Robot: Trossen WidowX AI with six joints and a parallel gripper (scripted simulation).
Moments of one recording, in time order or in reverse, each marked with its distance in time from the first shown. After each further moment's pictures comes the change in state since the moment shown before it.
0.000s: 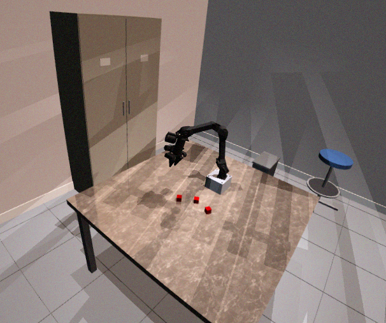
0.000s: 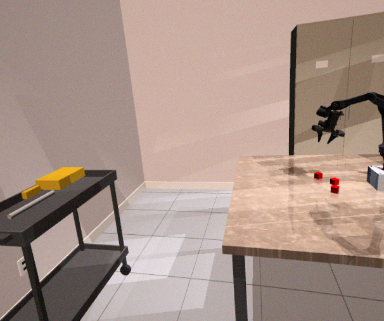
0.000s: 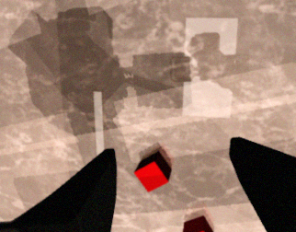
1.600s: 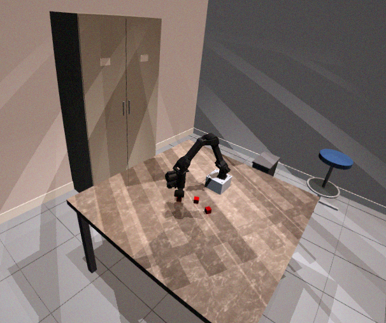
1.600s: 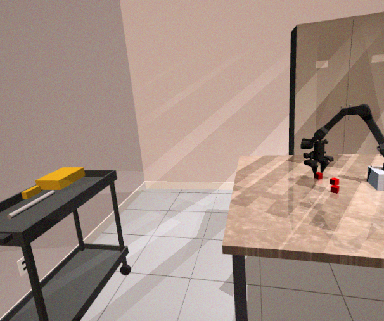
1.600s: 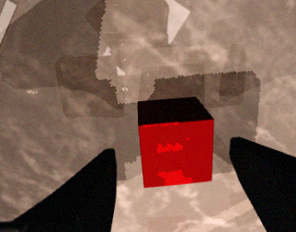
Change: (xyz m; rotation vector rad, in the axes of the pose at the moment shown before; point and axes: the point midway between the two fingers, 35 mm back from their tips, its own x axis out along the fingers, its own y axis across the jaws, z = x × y) arm 0.166 0.018 -0.130 -0.548 0.184 -0.224
